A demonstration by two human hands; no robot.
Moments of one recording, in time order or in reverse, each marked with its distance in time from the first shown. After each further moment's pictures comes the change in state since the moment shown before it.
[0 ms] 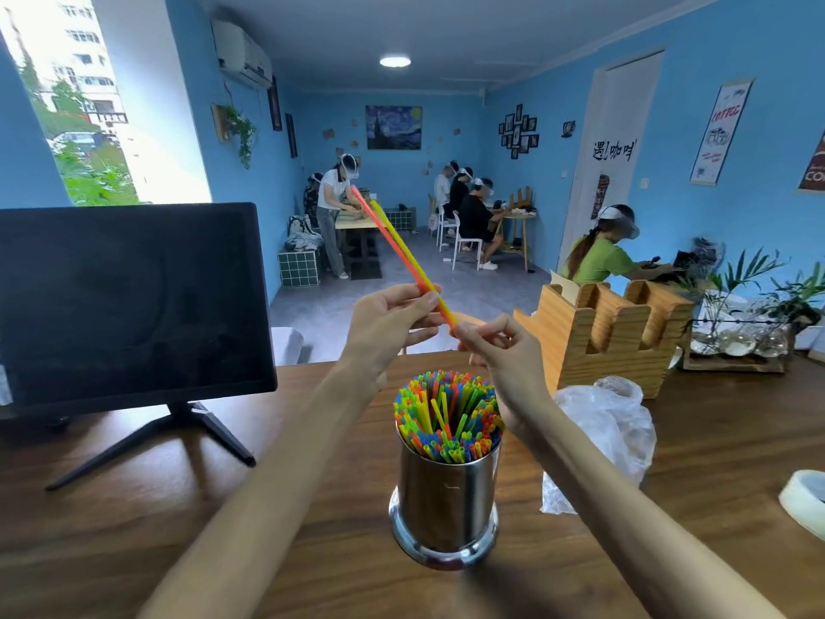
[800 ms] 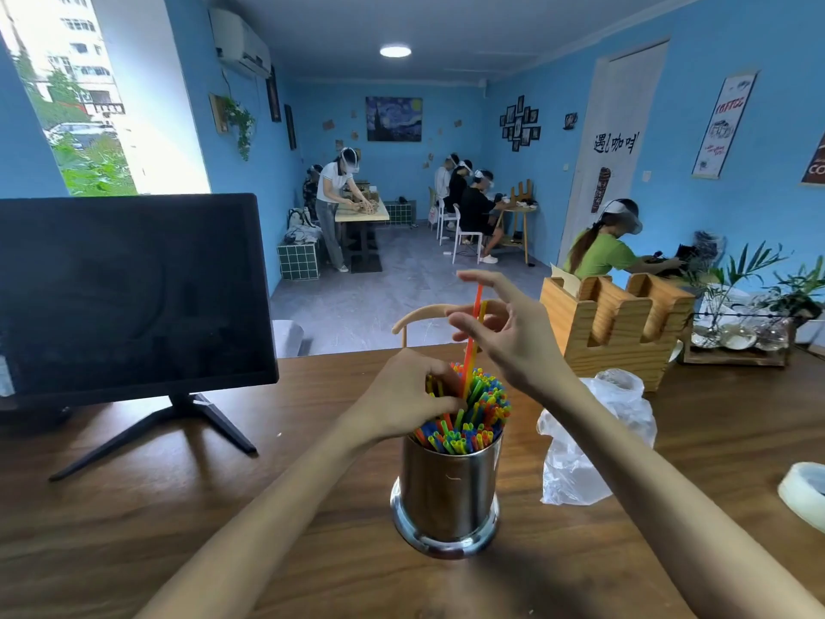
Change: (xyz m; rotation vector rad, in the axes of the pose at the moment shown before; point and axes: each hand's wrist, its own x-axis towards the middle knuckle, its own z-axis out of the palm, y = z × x) left_hand -0.025 -0.055 -0.013 0.902 -0.373 0.230; right_hand 0.013 -0.023 -0.010 -0.589 -0.245 -0.370
